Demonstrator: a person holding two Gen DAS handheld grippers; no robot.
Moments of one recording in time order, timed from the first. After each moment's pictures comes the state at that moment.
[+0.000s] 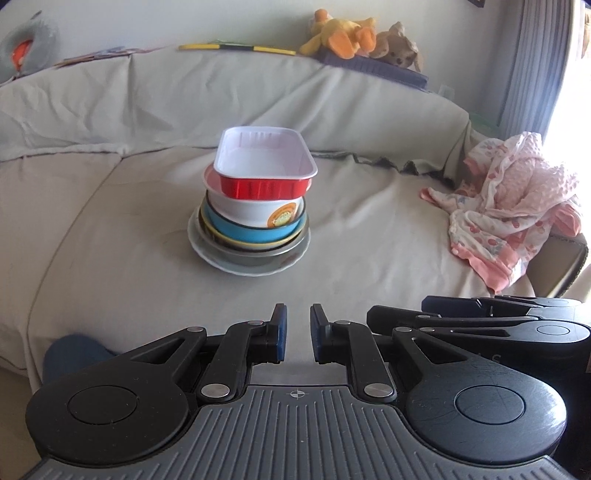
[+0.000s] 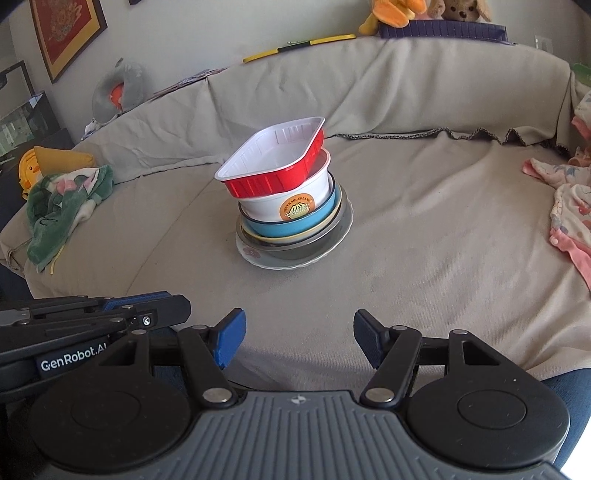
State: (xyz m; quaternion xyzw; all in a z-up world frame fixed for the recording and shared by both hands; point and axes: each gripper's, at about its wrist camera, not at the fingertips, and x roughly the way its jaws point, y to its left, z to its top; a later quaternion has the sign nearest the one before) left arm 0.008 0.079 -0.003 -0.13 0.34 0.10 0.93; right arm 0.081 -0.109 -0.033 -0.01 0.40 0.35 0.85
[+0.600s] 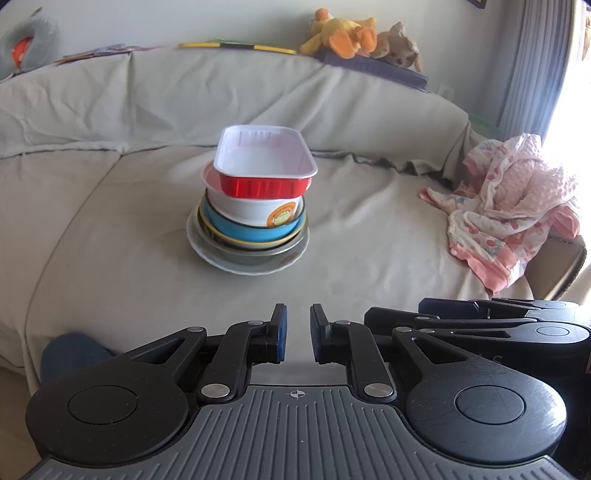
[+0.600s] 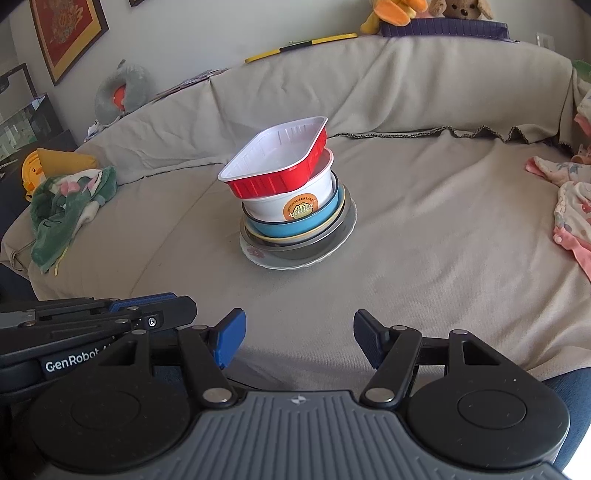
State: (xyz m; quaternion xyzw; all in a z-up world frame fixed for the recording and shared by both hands) left arm 0.009 0.079 -0.003 -0.13 0.34 0.10 0.93; right arm 0.081 -0.110 -0.033 -0.01 0.40 0.36 0.84
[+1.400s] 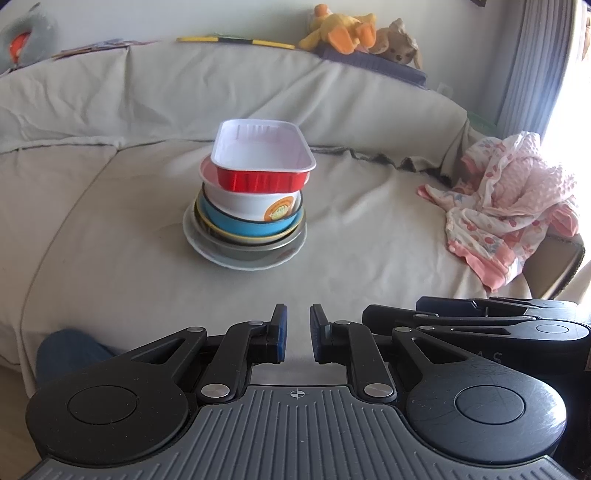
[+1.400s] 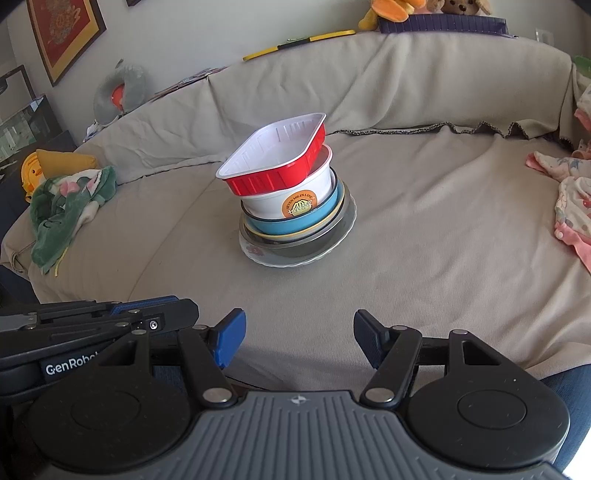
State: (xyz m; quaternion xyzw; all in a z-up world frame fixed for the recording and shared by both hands) left arm 0.010 0.075 -0.007 -0.14 0.34 0.10 0.92; right arm 0.084 -0.110 -0.035 -0.01 0.41 0.36 0.84
